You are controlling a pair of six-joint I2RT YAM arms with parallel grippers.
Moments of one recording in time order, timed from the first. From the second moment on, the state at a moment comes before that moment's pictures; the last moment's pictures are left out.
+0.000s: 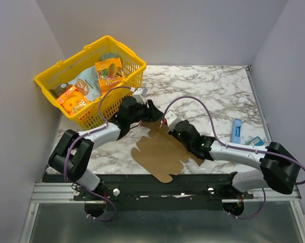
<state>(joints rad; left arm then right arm) -0.53 1.54 0.79 0.43 0.34 -0.60 0.94 1.34 0.66 0.15 0.50 -0.26</state>
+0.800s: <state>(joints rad) -0.49 1.54 0.70 0.41 0.28 -0.61 0.94 1.34 0.67 0.16 0.56 -0.26</state>
